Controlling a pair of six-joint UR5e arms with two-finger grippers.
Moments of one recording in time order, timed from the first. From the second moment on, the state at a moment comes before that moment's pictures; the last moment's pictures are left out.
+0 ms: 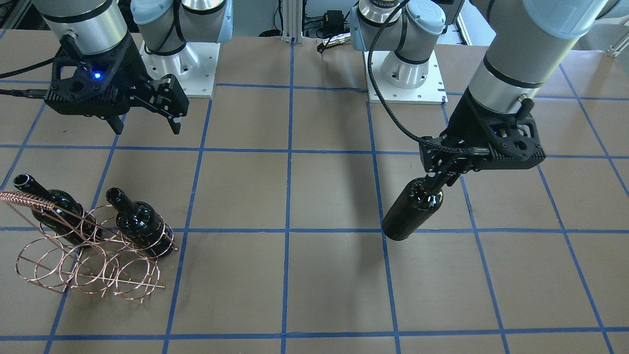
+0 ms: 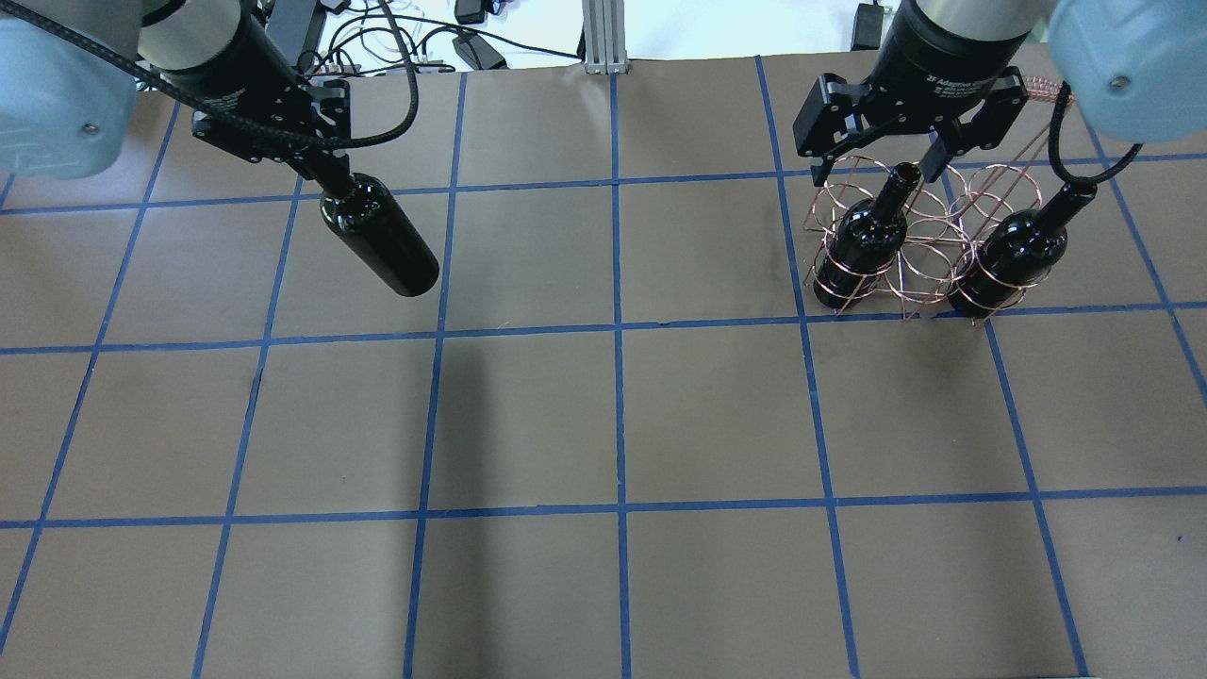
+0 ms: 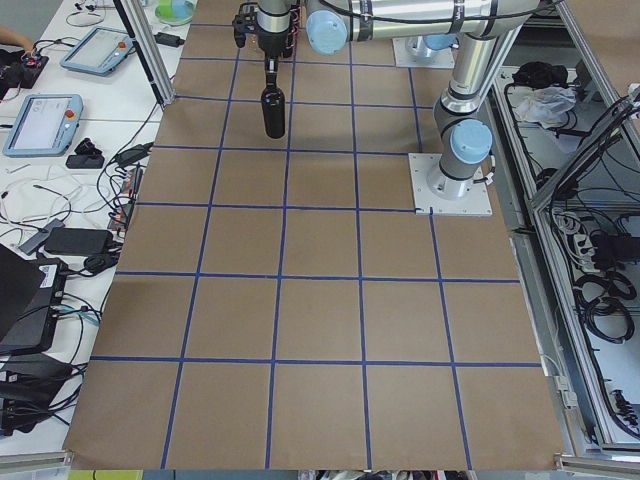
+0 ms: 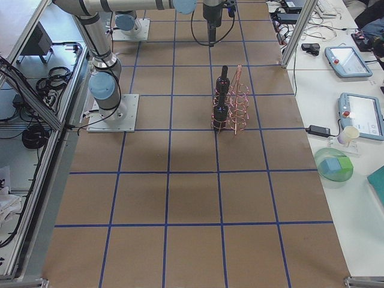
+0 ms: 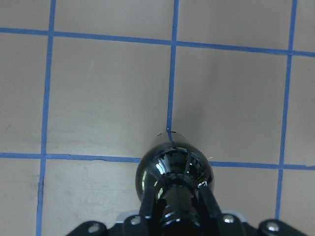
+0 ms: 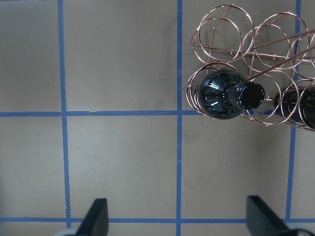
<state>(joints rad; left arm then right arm) -1.54 -1.67 -1.54 -1.36 1.51 -0.07 1.59 -1.55 1.51 -1.59 -1.55 0.02</state>
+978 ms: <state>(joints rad) -1.89 -1.69 -1.64 -1.30 1.60 -0.50 1.59 -1.55 1.51 -1.59 -1.55 0.02</state>
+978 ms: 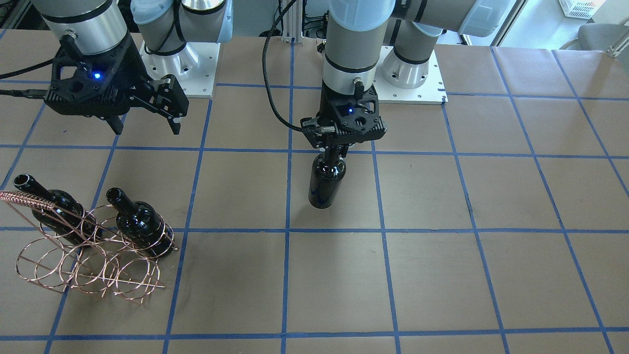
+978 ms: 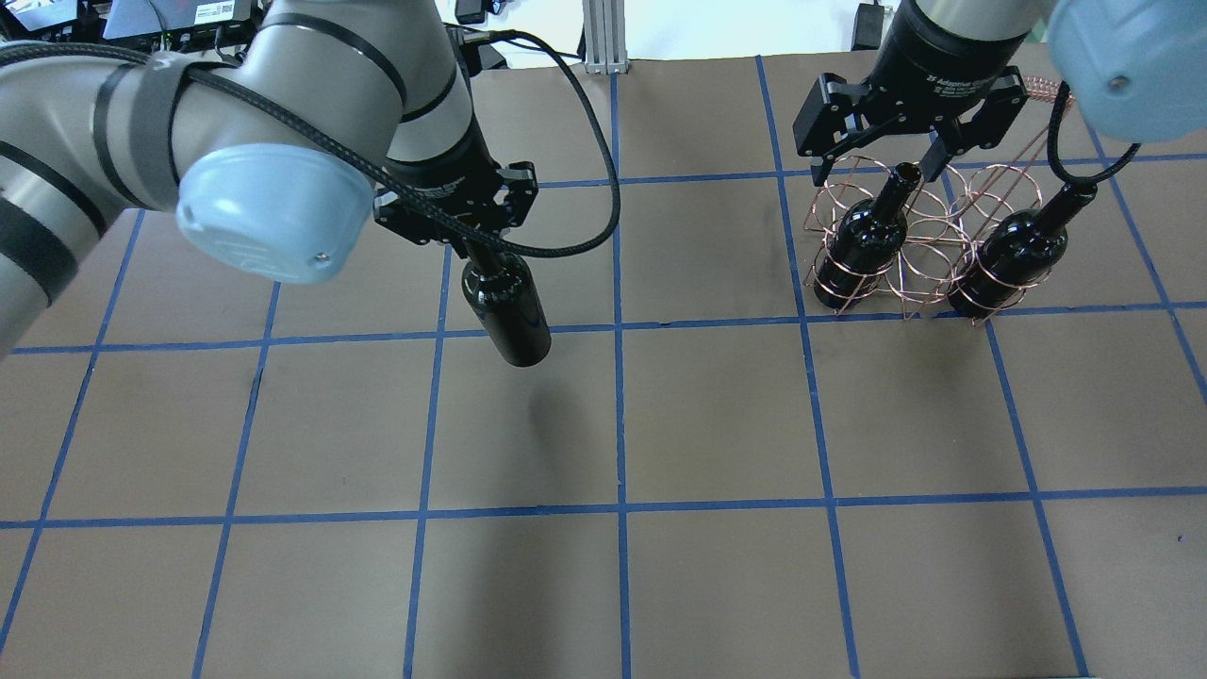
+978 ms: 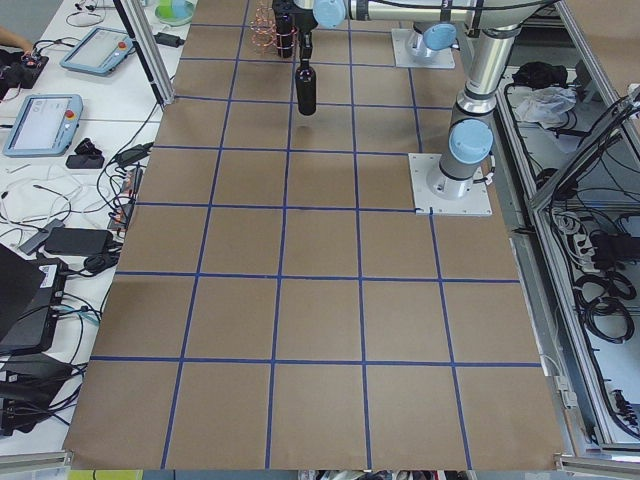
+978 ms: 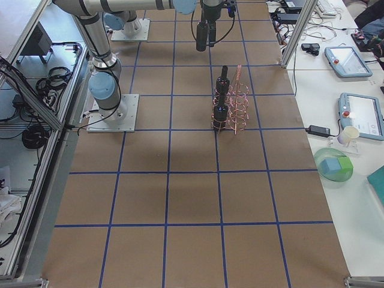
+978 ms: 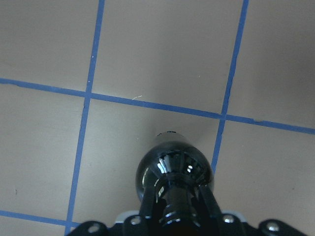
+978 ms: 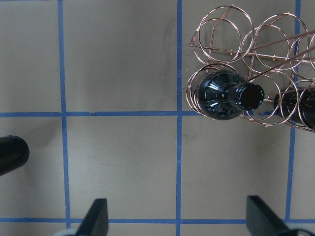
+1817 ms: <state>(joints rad) -2.00 -1.70 -1.71 -1.28 1.61 -0.67 1.59 -1.55 1.51 -1.59 -1.55 0.02</state>
